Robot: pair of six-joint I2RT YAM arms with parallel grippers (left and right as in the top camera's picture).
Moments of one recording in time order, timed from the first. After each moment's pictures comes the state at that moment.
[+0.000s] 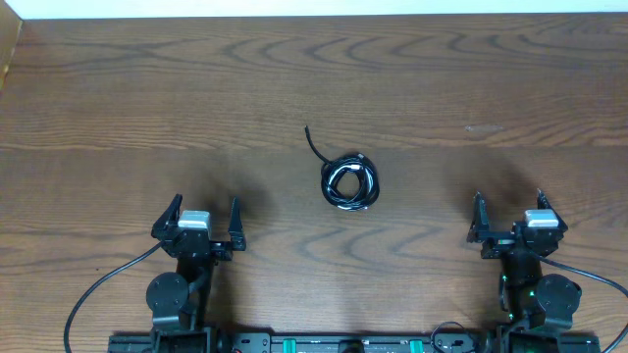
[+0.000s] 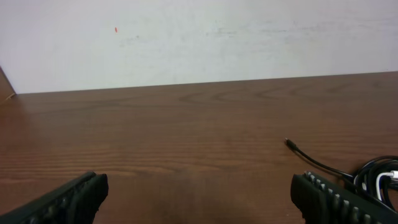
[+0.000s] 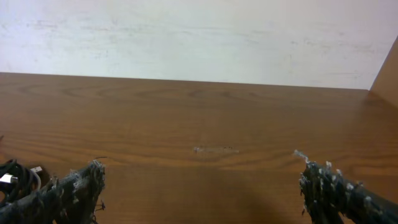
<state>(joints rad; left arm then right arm) 0.05 0.01 0.02 -0.10 0.13 0.05 -0.13 0.01 0.01 -0.06 -0.14 -0.03</state>
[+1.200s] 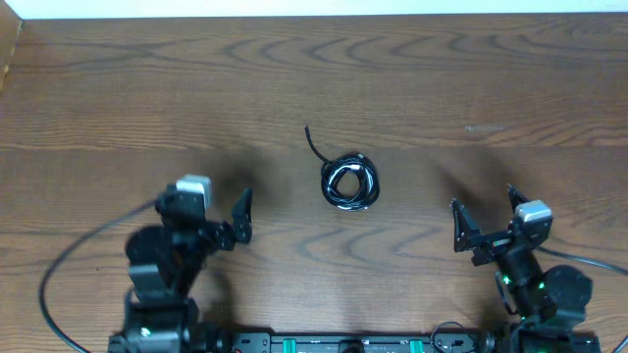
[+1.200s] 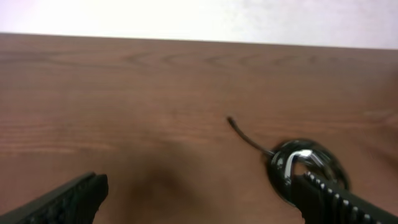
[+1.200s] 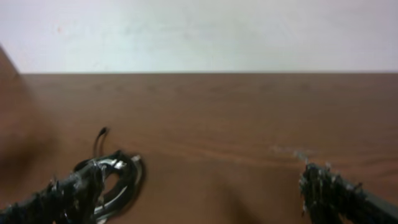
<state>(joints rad) 0.05 0.52 0.48 -0.35 0.32 -0.05 -0.13 0.18 0.18 -0.17 -0.43 0.10</state>
